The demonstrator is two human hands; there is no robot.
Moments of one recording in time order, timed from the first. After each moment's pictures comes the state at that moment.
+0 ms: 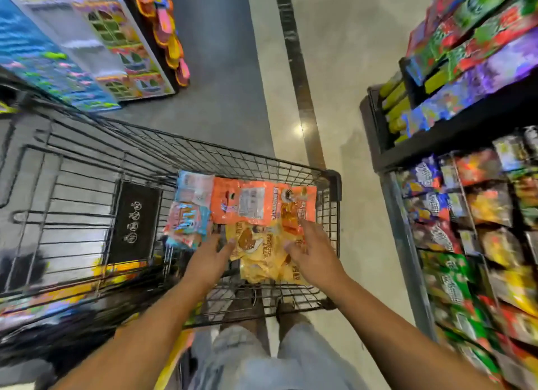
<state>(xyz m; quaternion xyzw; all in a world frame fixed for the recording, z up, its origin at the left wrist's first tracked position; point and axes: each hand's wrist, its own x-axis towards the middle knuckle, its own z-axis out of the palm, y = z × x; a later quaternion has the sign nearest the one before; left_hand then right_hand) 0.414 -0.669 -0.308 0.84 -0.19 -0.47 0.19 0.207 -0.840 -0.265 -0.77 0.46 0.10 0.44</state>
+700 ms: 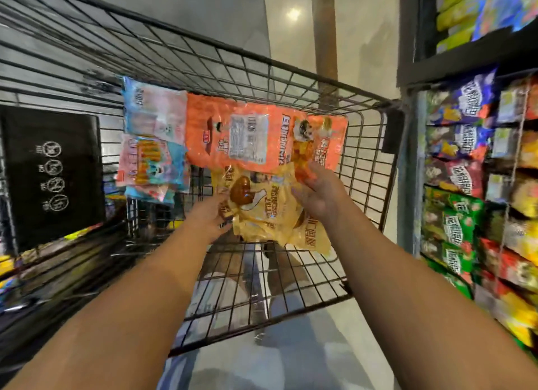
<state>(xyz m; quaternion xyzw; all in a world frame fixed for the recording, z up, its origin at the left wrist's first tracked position) 0.418 -0.691 -0.511 0.59 0.38 -0.64 0.32 0.270 -0.880 -0.451 -0.04 0.73 -0.08 0.67</state>
